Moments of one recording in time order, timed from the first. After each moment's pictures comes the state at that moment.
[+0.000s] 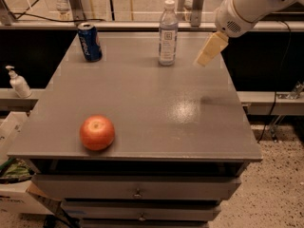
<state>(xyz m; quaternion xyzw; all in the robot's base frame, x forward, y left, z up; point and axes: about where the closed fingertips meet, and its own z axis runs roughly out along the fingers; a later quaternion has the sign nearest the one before) 0.670 -0.169 0.941 -0.54 0.77 -0.02 0.33</state>
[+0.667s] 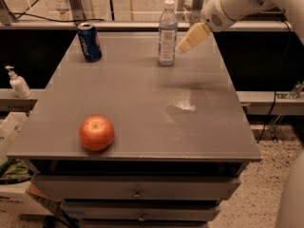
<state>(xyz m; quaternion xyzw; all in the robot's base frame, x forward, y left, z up) 0.732 -0.134 0.934 -0.48 0.78 0.07 0.39</state>
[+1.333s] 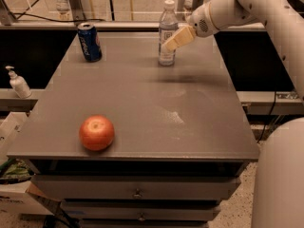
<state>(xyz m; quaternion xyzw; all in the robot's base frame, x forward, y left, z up) 0.764 -0.092 0.913 -0.45 0.76 0.19 0.42</state>
